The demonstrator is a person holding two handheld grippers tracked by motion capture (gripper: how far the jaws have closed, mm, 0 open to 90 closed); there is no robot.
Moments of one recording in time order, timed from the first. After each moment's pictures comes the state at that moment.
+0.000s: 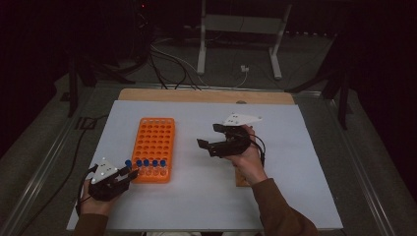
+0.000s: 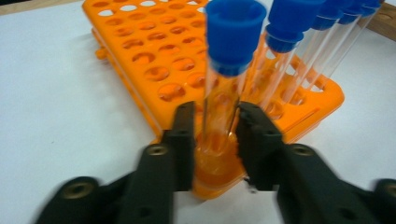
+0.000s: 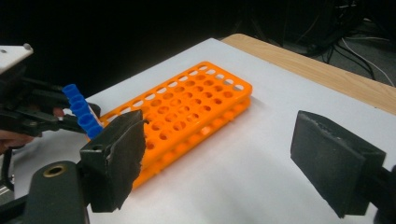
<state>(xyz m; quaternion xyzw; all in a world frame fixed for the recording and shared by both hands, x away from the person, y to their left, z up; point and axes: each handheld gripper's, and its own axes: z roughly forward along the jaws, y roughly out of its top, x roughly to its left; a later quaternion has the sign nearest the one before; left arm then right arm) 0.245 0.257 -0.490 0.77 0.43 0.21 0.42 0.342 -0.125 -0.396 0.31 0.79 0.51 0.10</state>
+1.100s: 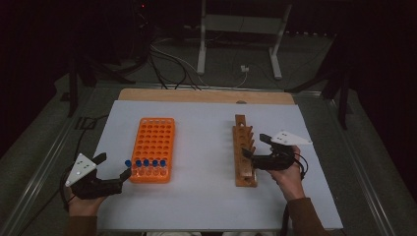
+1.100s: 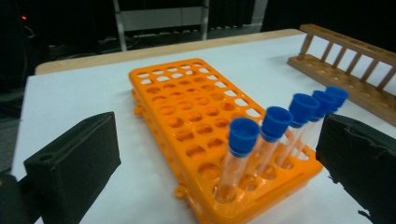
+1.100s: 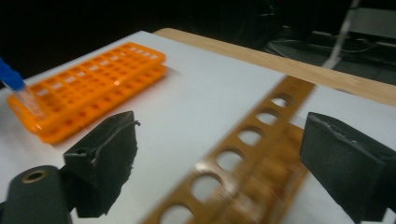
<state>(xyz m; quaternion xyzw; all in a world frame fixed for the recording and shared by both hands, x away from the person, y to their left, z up) 0.233 0.275 -0.451 0.70 0.44 0.26 0.49 0.309 -0.242 -0.428 0.38 0.75 0.50 0.19</state>
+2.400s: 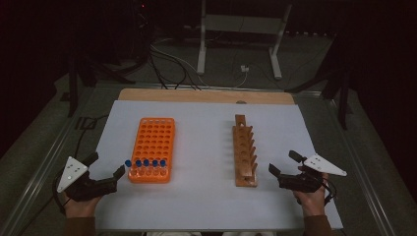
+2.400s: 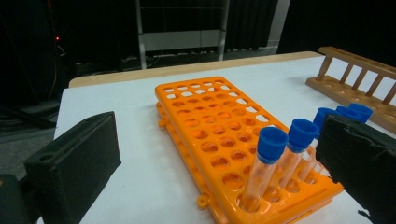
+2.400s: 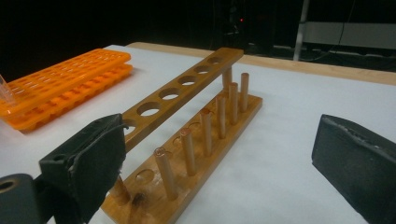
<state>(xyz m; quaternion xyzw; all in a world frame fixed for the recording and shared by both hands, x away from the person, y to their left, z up) 0.226 0.285 -0.455 0.67 0.45 0.30 0.51 0.261 -0.314 -0.465 0.42 0.70 0.53 0.23</state>
